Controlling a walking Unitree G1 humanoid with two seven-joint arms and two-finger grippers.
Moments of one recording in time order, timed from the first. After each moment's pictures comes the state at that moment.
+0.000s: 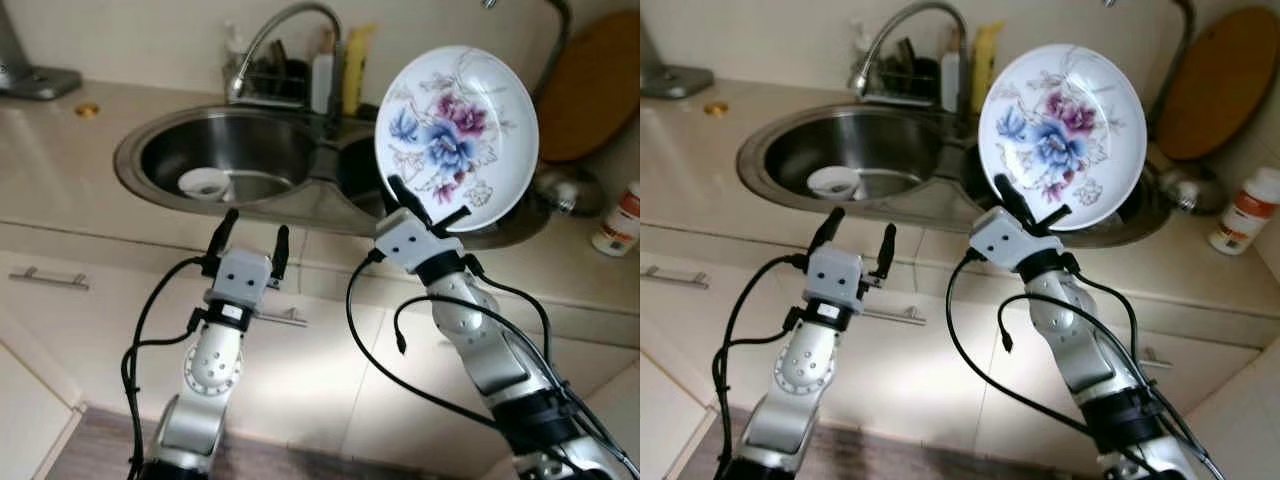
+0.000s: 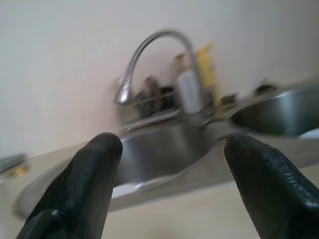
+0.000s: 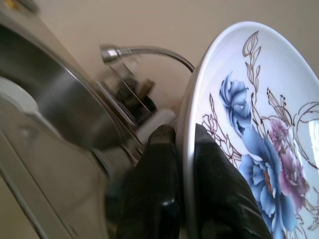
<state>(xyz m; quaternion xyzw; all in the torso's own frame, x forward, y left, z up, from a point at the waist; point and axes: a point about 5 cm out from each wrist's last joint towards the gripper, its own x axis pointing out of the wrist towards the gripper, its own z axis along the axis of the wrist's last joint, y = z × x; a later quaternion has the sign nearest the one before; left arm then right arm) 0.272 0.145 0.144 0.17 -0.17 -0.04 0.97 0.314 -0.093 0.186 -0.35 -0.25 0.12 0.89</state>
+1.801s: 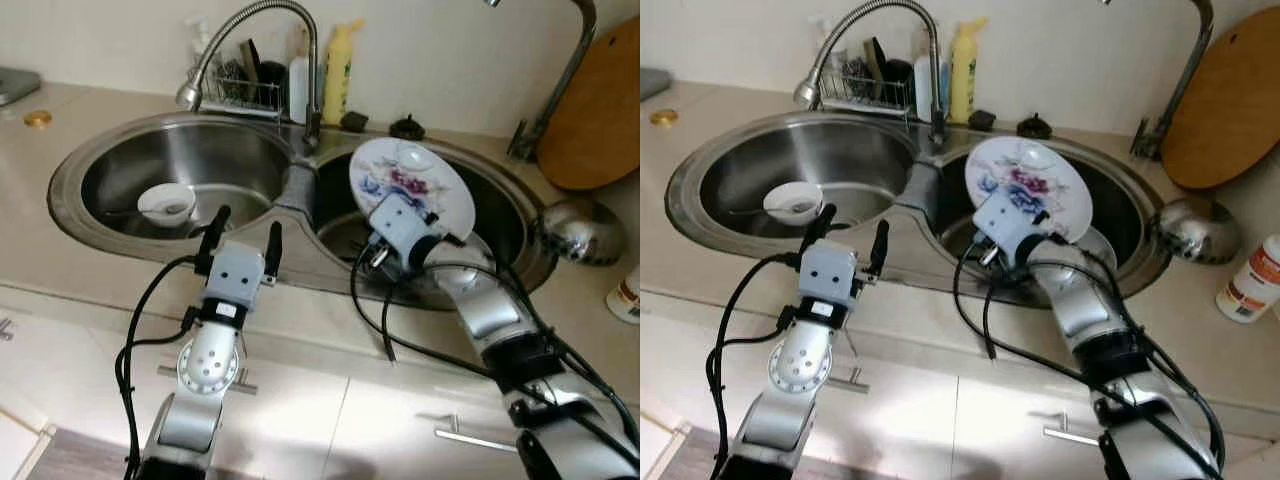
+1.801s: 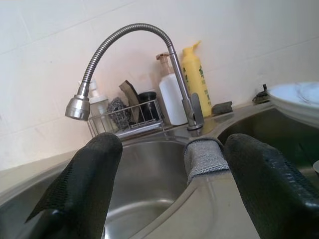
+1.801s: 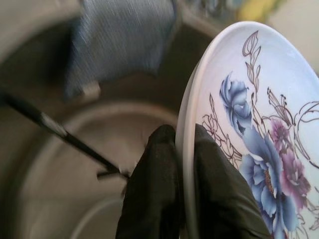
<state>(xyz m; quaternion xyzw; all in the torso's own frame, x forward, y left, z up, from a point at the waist) 0.274 0.137 0.147 0.17 -0.18 -0.04 0.97 0.375 -0.135 0.157 -0.30 0.07 0.25 0.92</state>
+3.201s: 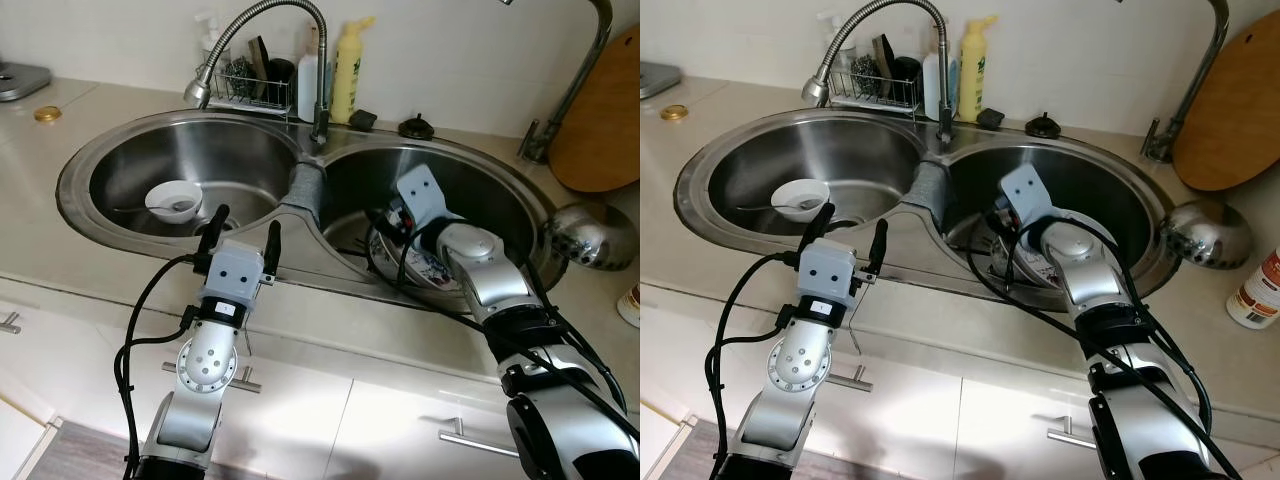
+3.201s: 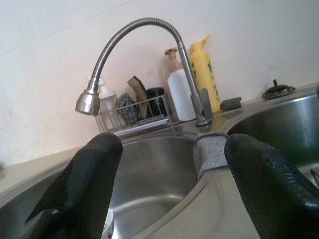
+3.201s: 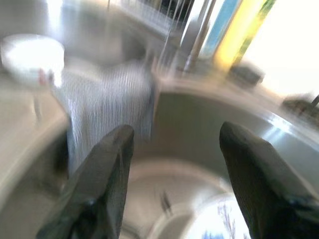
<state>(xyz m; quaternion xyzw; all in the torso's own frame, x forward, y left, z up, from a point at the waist) 0.274 0.138 0.148 0.17 -0.18 -0.04 0.97 0.377 -0.132 0.196 -0.13 -0.02 0.23 0.96</state>
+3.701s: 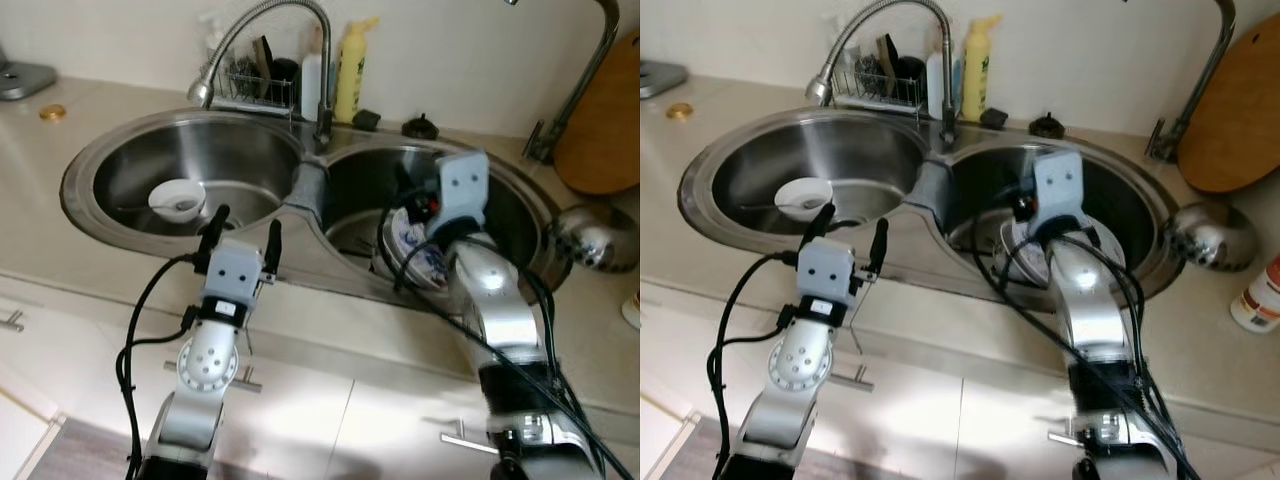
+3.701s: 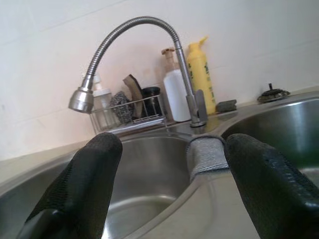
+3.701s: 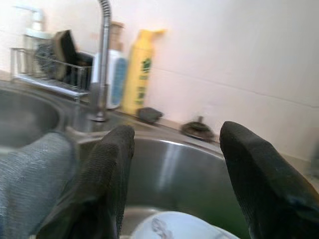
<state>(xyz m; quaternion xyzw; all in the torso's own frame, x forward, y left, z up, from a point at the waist) 0.275 0.137 0.149 0.15 -0.18 -0.04 0.97 0.332 -0.144 0.197 -0.08 -0.15 0.03 0.99</state>
